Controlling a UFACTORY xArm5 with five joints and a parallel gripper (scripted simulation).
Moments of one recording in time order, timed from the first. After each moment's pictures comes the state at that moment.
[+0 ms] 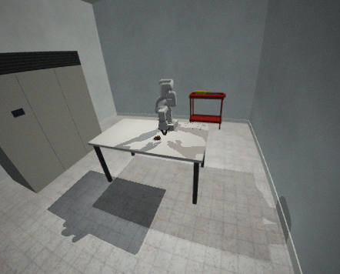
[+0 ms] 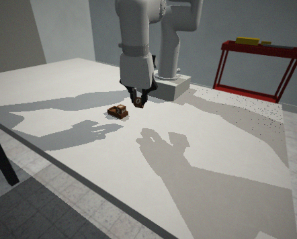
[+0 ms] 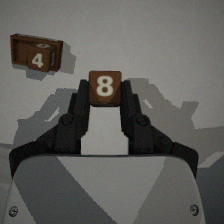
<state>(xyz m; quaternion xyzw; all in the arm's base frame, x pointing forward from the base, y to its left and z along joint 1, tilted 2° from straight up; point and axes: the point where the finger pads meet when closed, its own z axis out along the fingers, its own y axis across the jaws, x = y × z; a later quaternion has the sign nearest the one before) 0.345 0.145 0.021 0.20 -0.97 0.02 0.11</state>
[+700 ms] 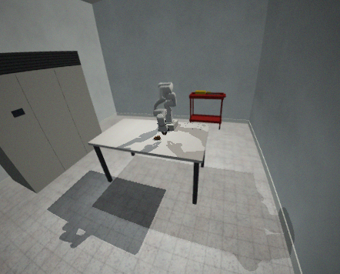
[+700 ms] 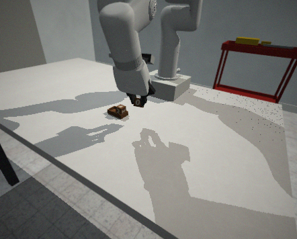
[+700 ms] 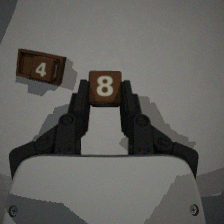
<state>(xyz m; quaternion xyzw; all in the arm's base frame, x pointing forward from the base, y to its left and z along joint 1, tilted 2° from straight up) 0.350 0.148 0.019 0.19 -0.95 0.05 0.25</state>
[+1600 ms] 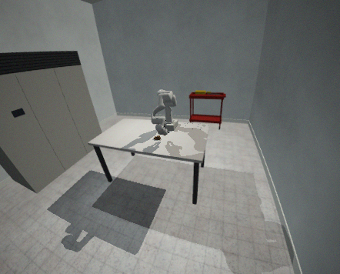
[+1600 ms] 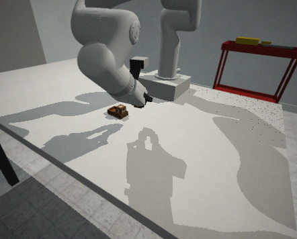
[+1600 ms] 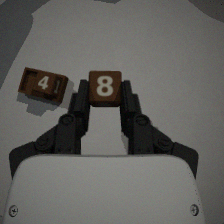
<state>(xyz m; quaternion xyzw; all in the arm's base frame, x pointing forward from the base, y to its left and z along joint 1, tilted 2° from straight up) 0.356 0.150 0.013 0.18 -0.88 0.09 0.43</state>
